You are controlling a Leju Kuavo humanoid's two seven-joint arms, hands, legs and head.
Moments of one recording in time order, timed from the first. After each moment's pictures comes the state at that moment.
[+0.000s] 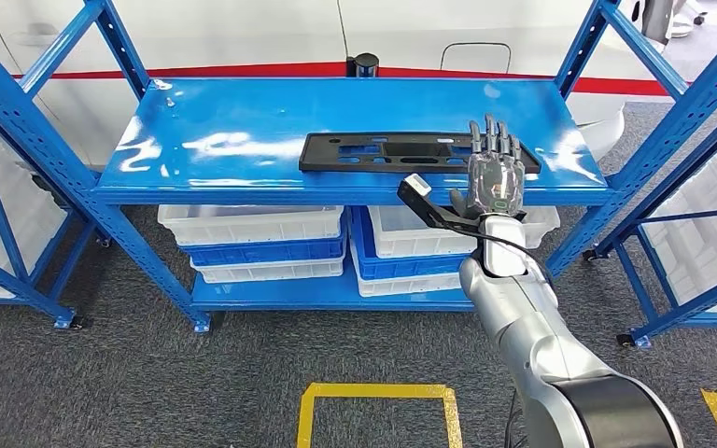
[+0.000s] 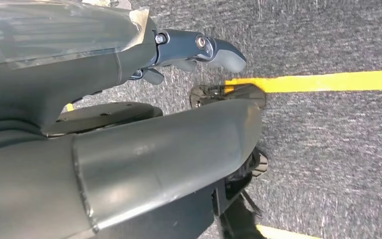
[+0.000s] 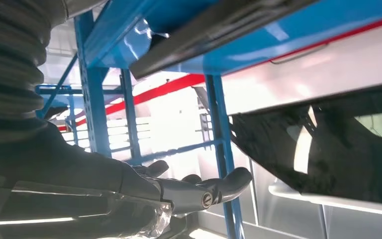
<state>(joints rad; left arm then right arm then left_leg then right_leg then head) -0.13 -0.15 -0.42 -0.18 0.54 0.17 -0.15 -0.85 0.05 0.20 -0.52 1.53 -0.56 0.14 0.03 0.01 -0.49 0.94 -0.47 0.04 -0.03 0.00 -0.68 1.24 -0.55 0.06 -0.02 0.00</state>
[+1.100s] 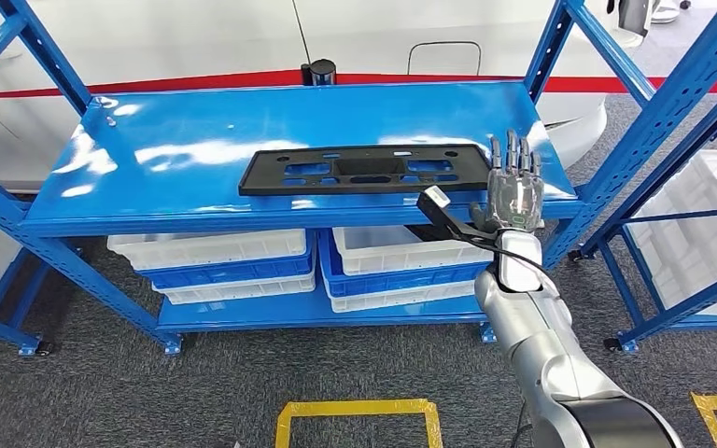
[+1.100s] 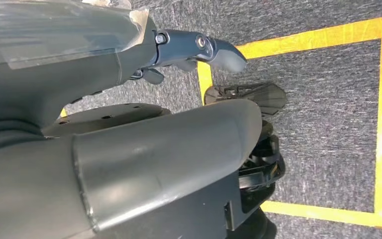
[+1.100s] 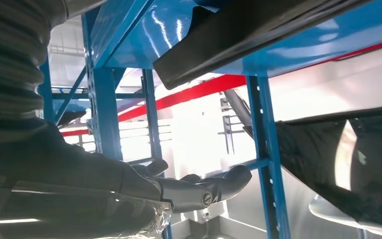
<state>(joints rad) -0.15 -0.15 -0.45 -0.18 0.52 0.15 -0.13 -0.75 0.00 0.18 -0.65 1.53 -0.53 0.14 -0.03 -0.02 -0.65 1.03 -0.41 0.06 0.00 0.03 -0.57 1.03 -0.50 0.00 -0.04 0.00</state>
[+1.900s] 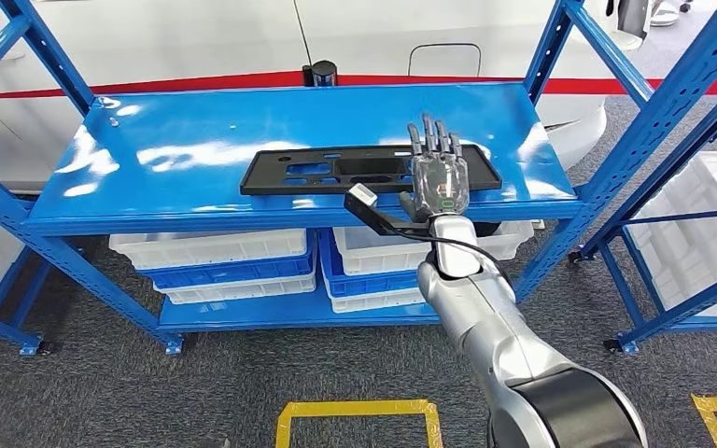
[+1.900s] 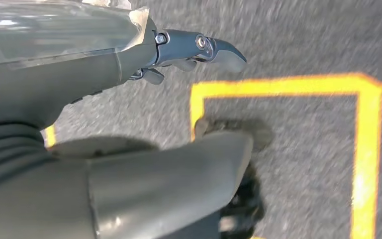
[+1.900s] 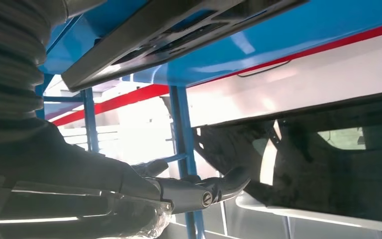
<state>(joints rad) -0.16 -0.15 -0.44 -0.18 0.55 0.33 -0.21 -0.86 0.16 0.31 -0.52 1.53 -0.51 0.14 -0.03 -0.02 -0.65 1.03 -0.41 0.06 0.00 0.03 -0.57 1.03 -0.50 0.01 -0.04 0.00</state>
